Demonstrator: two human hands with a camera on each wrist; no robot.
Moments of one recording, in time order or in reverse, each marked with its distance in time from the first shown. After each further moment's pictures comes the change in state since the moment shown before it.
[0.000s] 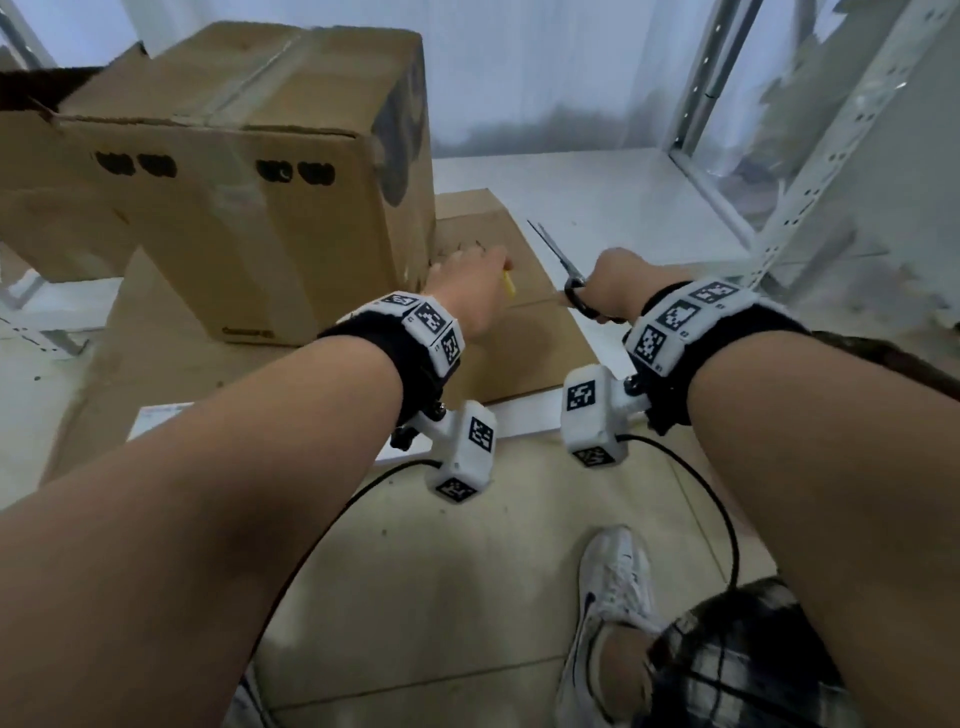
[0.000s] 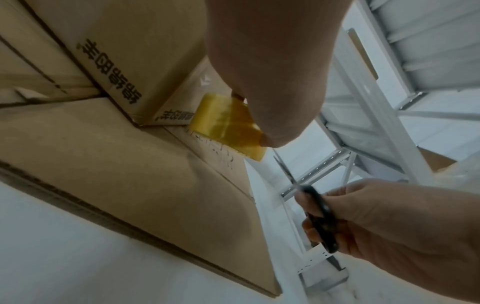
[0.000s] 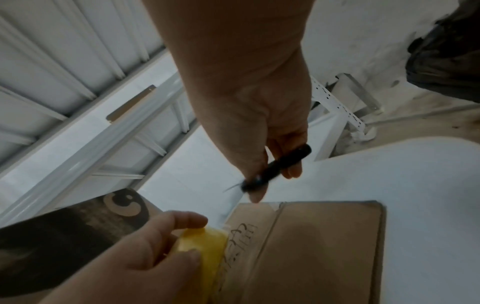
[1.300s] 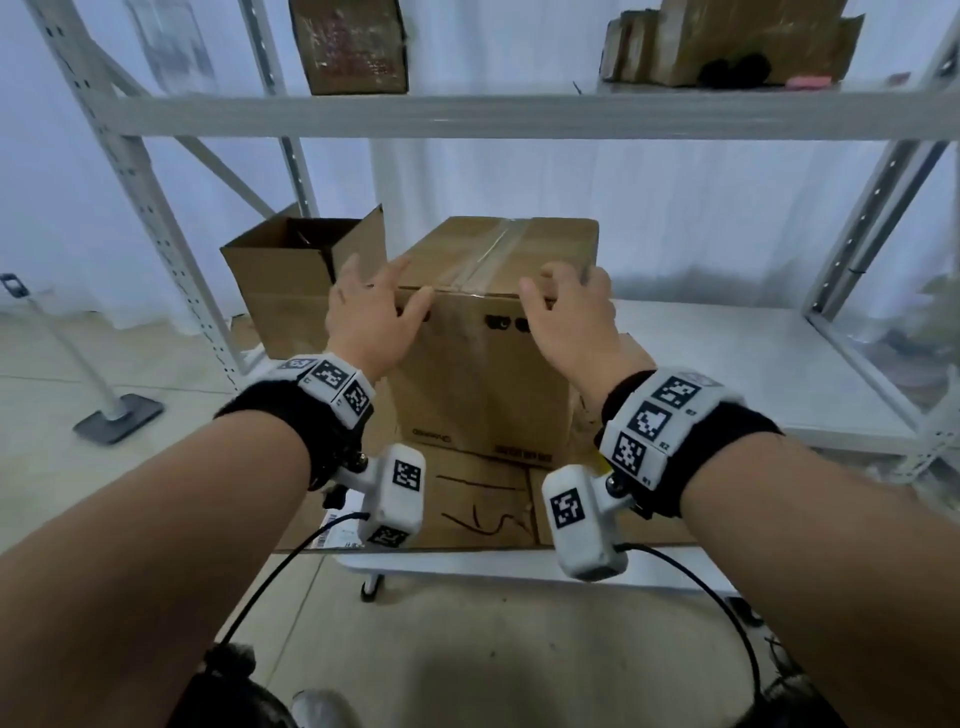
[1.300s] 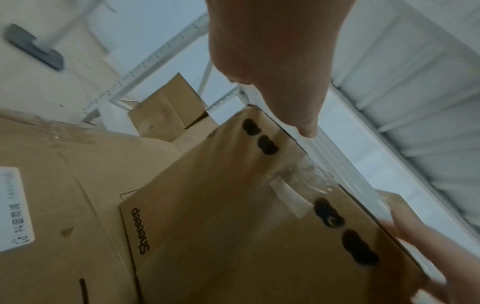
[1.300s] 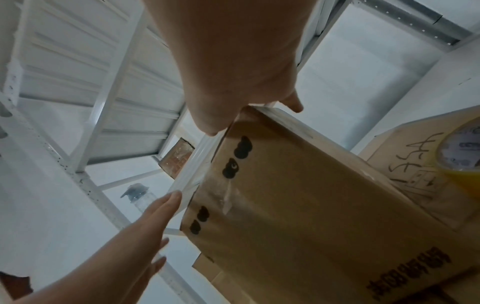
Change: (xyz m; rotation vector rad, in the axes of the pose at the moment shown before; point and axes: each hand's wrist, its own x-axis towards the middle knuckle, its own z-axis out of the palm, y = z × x) left_hand -0.103 -0.191 -0.155 -0.186 0.569 -0.423; right_hand -0.049 -0.221 -0.023 0.461 0.316 -0.473
